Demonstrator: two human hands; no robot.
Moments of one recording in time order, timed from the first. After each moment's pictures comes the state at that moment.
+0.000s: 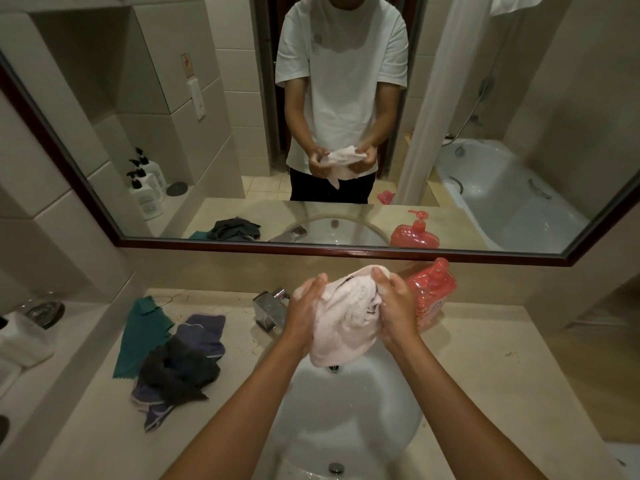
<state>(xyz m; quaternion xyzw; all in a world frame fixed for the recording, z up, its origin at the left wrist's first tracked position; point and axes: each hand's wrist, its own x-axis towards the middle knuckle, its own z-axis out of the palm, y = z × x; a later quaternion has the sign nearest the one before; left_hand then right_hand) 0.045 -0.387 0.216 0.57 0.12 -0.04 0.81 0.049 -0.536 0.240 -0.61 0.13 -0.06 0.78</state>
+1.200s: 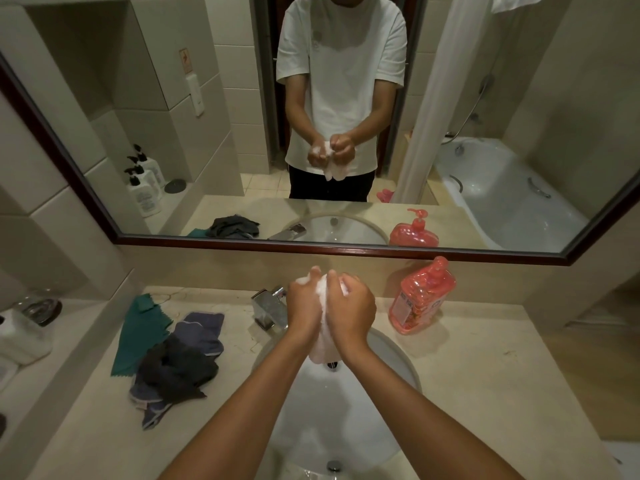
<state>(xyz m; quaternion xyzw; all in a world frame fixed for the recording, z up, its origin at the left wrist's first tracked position) 0.052 -0.396 0.243 0.70 0.22 0.02 0.67 0.033 -0.465 0.249 -0.82 0.12 -0.17 0.53</state>
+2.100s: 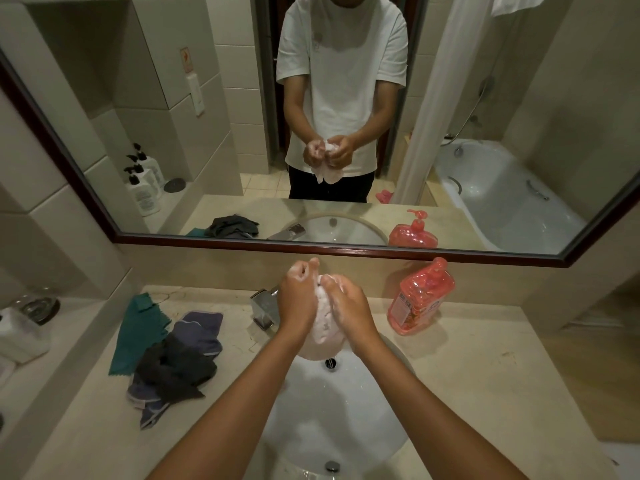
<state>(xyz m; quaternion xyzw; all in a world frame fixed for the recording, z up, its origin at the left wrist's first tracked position) 0.055 -0.387 0.246 0.78 0.15 0.11 0.60 0.036 -0.485 0.246 -0.76 0.01 0.04 0.65</state>
